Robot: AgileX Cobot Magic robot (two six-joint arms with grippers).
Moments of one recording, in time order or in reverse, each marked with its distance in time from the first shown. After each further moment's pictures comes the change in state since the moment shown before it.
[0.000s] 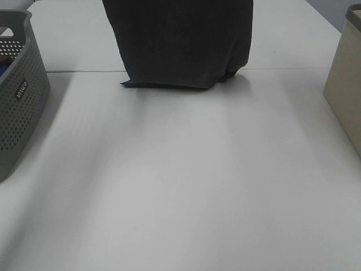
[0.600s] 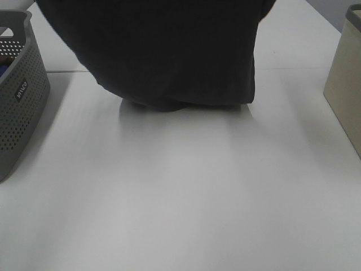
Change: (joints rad) left arm -0.009 -0.656 1.036 -0.132 -0.017 -0.012; right arm 0.006 -0.371 0.599 0.103 0.006 -0.010
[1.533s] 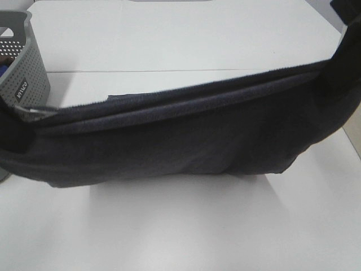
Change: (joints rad) left arm -0.007 -0.429 0.706 -0.278 -0.048 0.030; right arm 0.010 -0.433 0.645 0.103 -0.004 0.035
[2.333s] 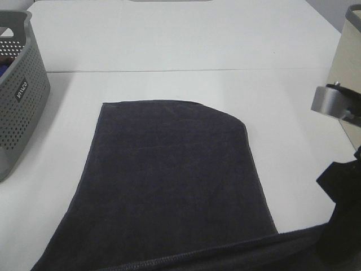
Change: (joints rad) left arm 0.007 -0.009 0.450 -0.206 0.000 0.065; right arm -0.002 -0.033 0.458 0.161 -0.004 0.001
